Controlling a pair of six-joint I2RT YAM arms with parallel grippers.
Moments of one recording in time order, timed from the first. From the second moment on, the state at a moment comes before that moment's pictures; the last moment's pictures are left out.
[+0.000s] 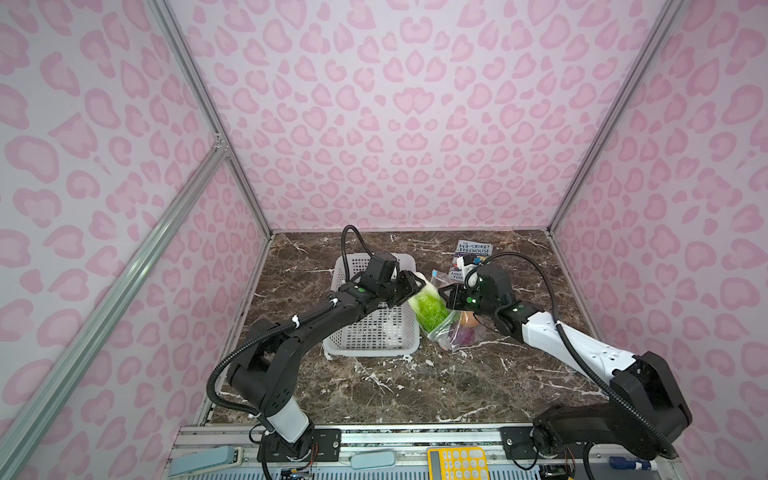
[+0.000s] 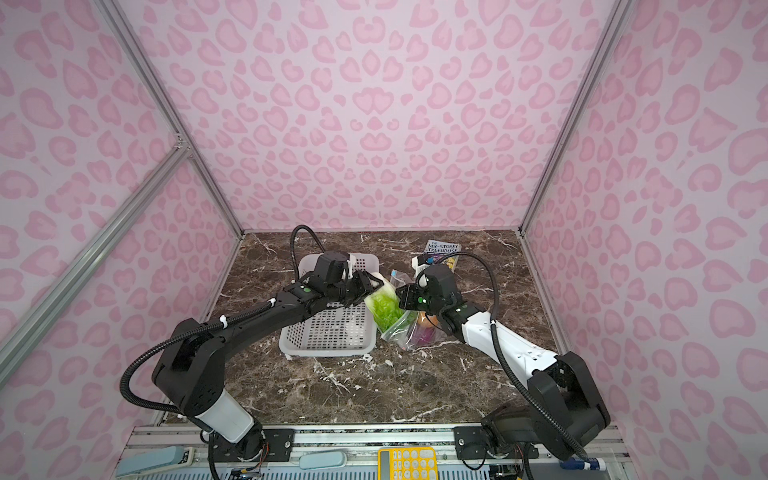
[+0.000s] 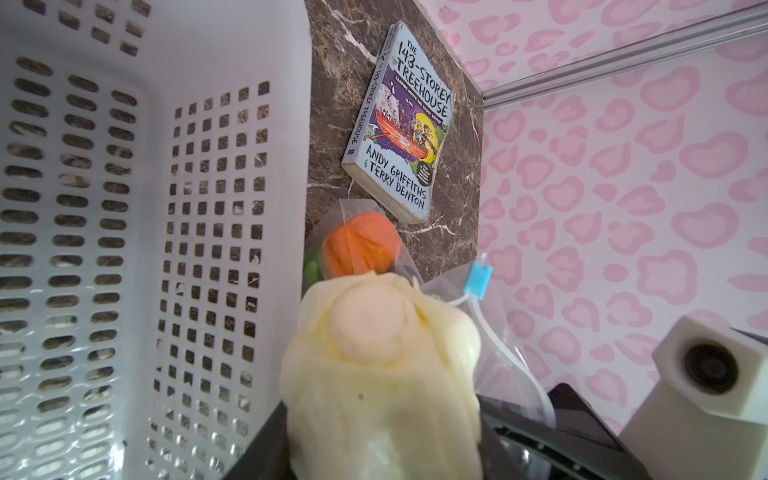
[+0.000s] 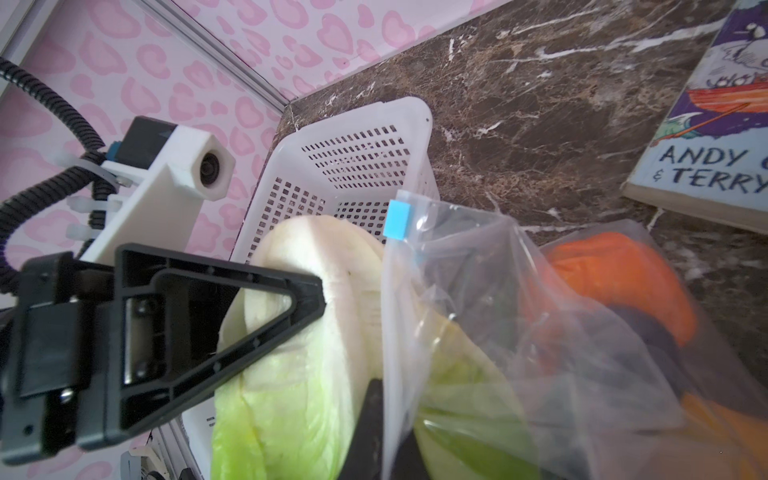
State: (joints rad) left arm -0.61 1.64 1.14 -0.11 0.31 -1.03; right arm 0.50 1.37 0.87 -0.04 -0.29 0.62
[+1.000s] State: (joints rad) left arm -0.64 1.47 1.14 0.09 -0.06 -0.90; right arm 0.62 1.47 1.25 -0.26 0.01 0.77
